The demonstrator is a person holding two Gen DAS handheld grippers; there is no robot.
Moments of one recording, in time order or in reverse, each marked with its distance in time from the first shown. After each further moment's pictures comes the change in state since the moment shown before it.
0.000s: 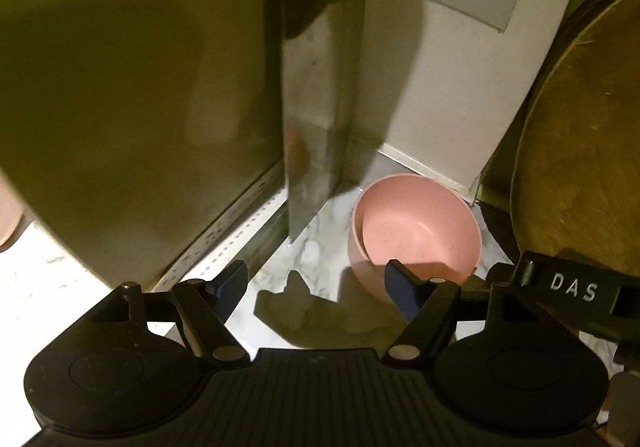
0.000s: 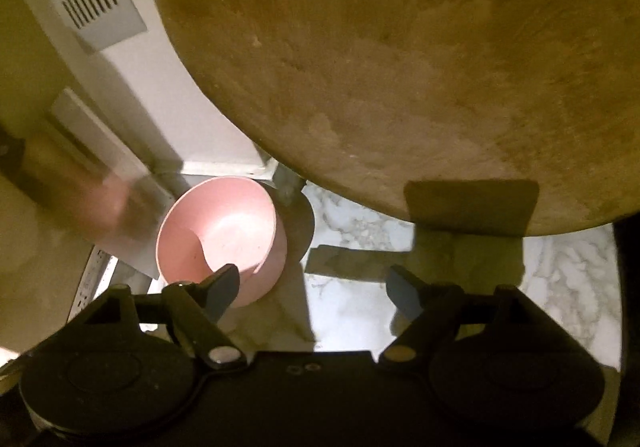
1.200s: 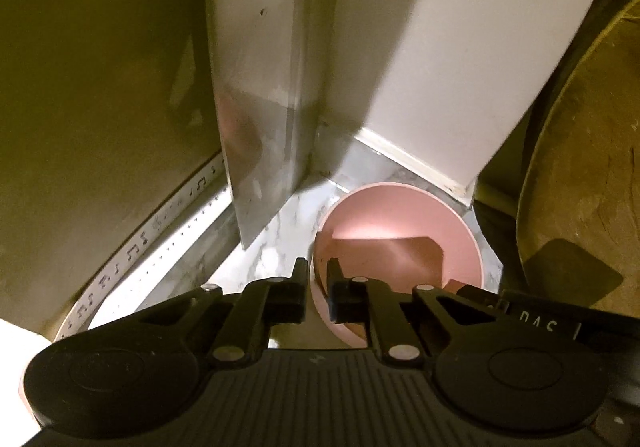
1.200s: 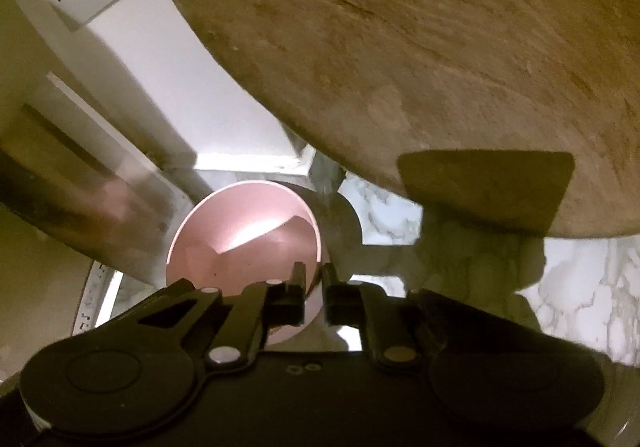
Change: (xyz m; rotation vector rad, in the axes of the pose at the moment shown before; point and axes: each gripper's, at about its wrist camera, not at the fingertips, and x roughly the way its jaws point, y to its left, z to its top) left arm 0.052 -0.013 0.008 -0.012 0.066 -0.076; right arm 0.043 0.020 0.007 0.016 0.050 0.071
